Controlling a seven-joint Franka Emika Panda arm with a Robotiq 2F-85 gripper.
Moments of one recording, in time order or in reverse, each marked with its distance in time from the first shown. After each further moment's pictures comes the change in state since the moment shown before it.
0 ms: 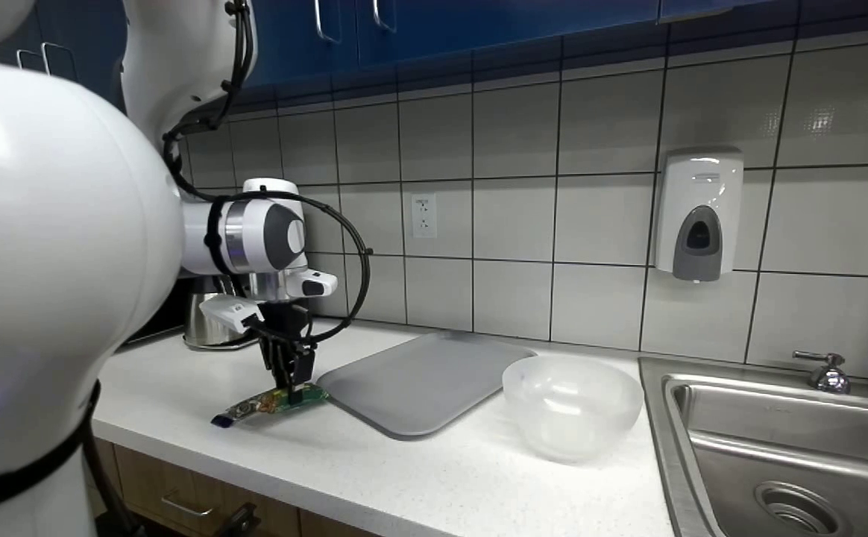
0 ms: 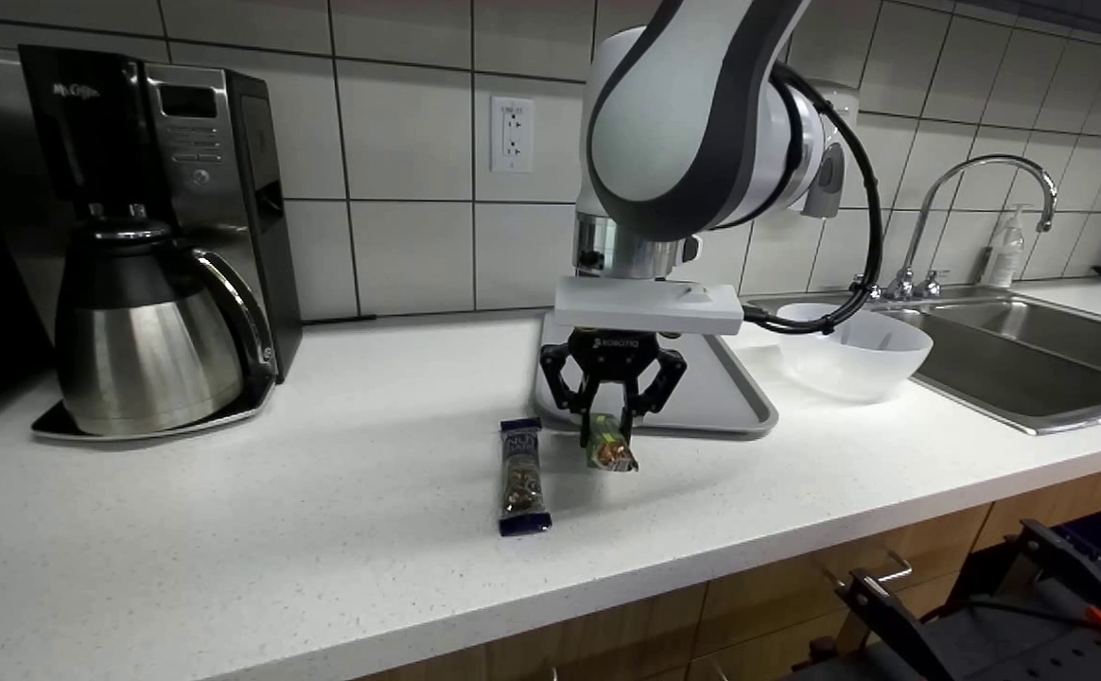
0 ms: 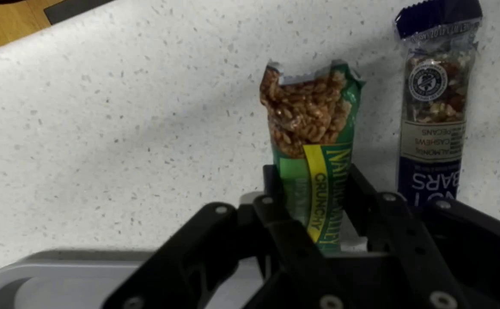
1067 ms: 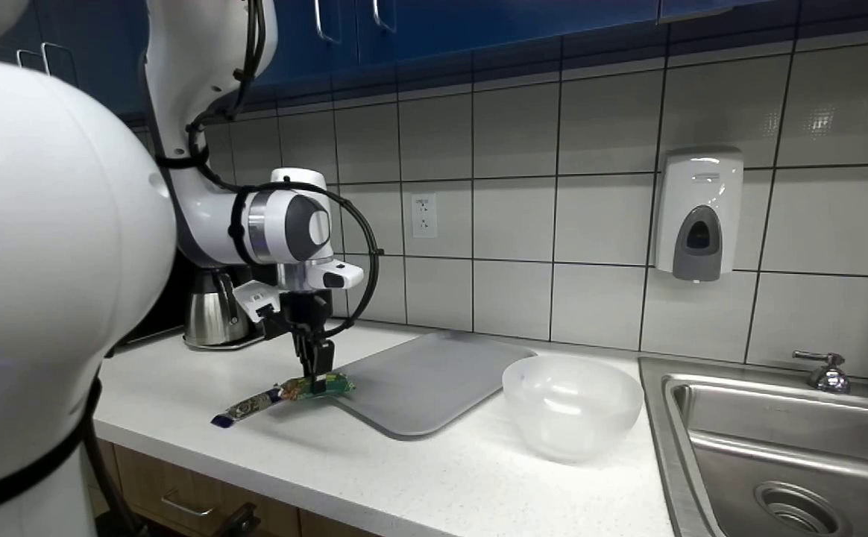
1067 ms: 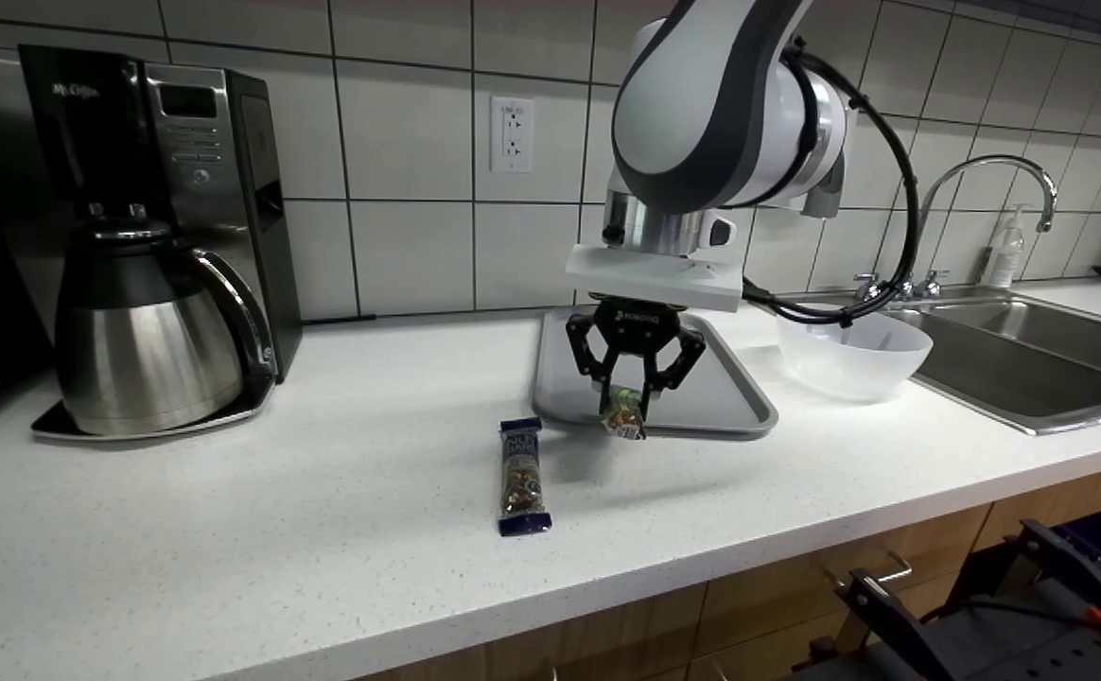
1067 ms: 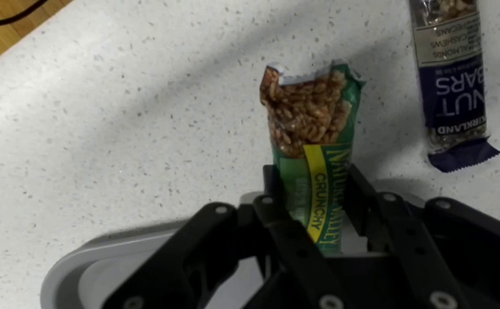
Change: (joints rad) arm -0.080 -0.028 -0.004 0.004 0.032 0.000 0.104
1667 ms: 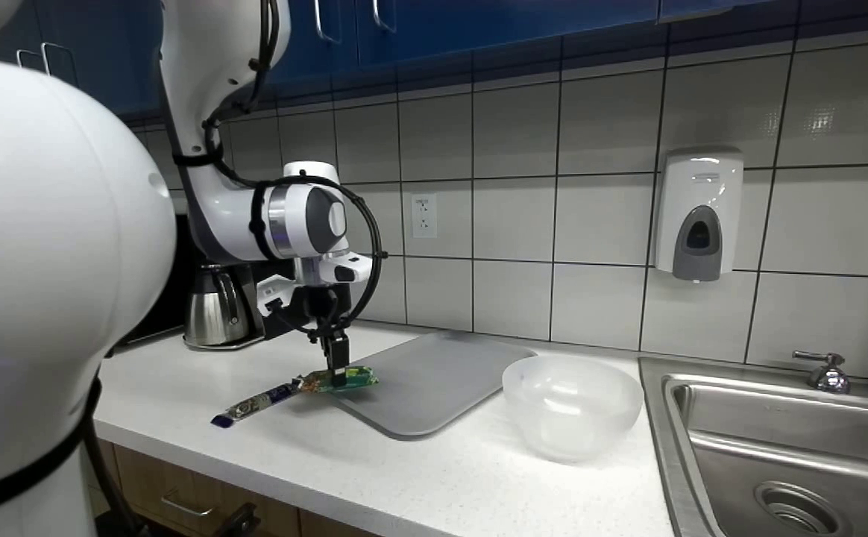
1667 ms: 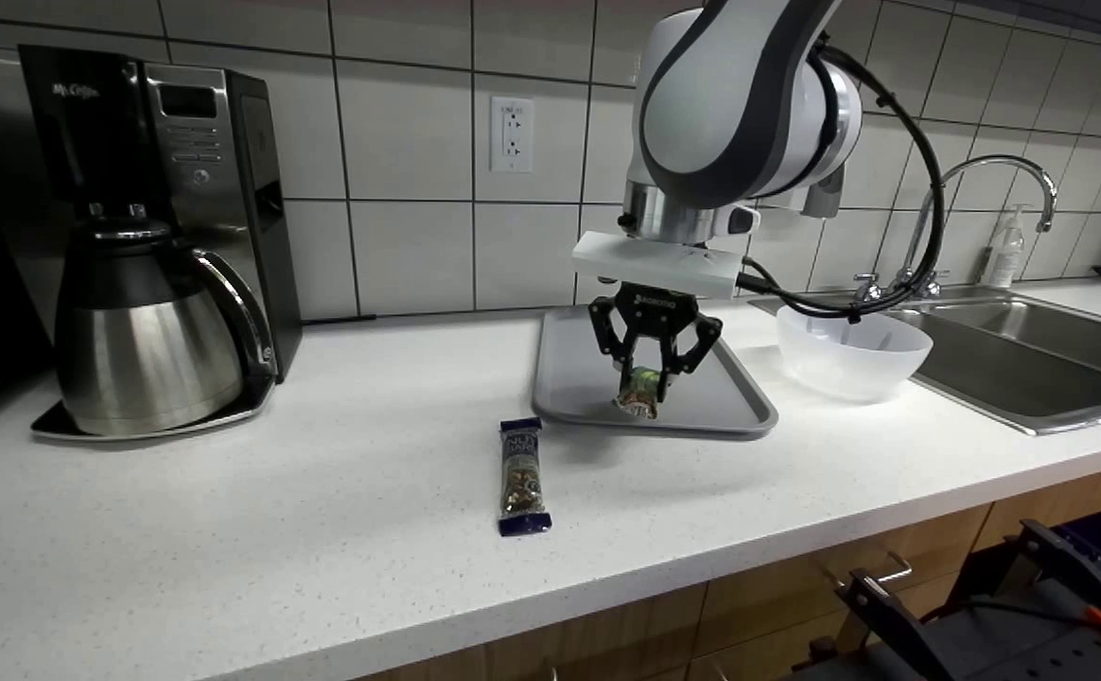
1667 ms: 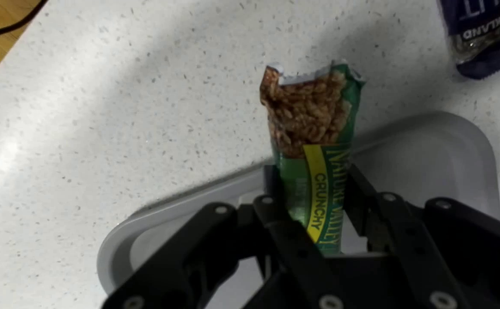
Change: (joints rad) arm -0.002 -0.020 -0.064 0.004 -0.096 0.000 0.212
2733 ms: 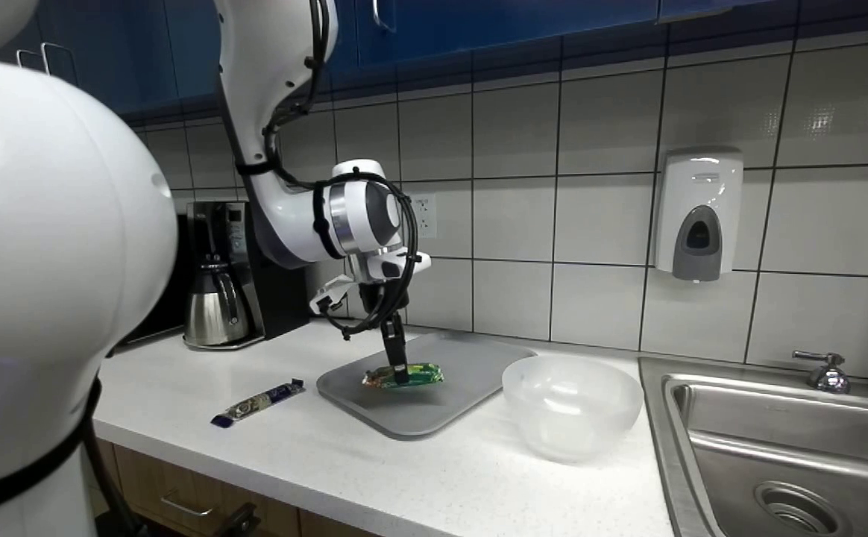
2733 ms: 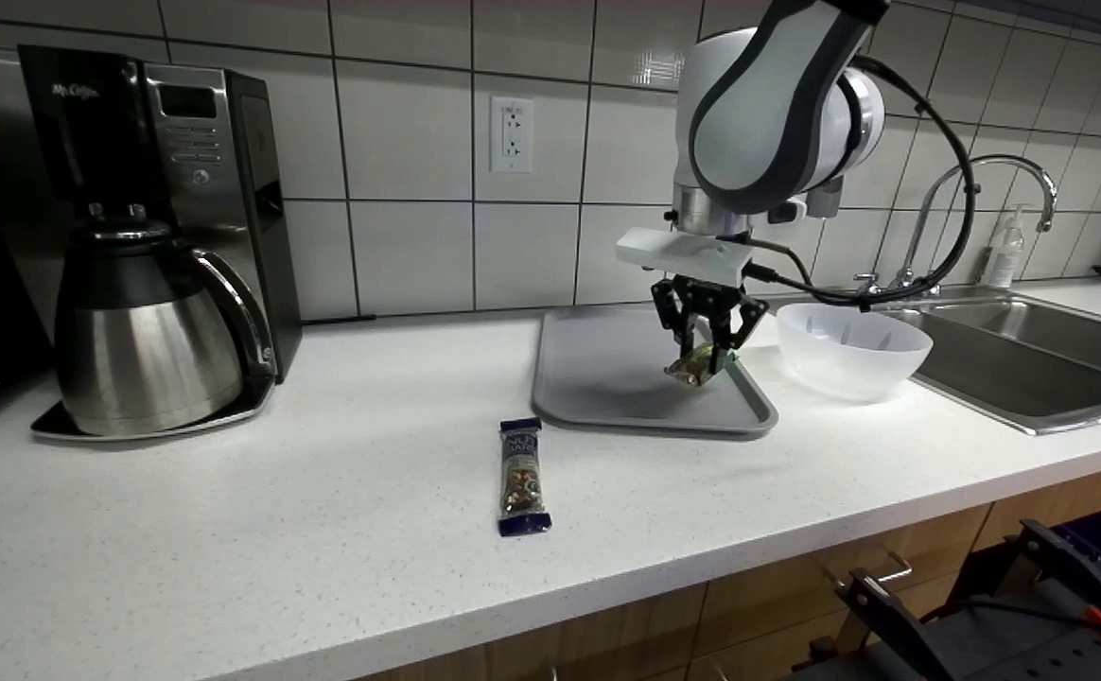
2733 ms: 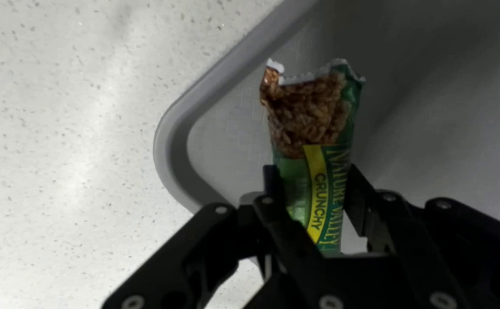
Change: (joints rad) arm 0.013 0.043 -0.197 0.078 -0.177 -0.041 0.307
